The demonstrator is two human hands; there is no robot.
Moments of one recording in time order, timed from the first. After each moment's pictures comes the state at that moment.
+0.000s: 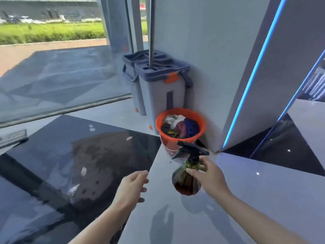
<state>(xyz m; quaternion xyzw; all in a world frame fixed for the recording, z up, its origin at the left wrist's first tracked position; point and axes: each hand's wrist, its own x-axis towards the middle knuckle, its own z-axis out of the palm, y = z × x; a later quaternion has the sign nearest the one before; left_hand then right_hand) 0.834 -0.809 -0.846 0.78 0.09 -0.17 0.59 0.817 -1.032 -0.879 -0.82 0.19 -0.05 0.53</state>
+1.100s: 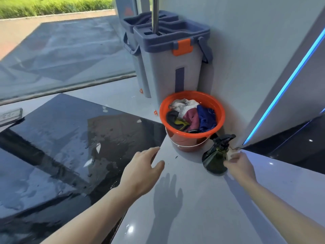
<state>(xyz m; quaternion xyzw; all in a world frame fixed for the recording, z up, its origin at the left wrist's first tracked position) 0.924 -0.855 -0.897 0.96 -0.07 -0.07 0.27 0.917 -1.133 -0.981 -0.82 0.37 0.01 0.44</state>
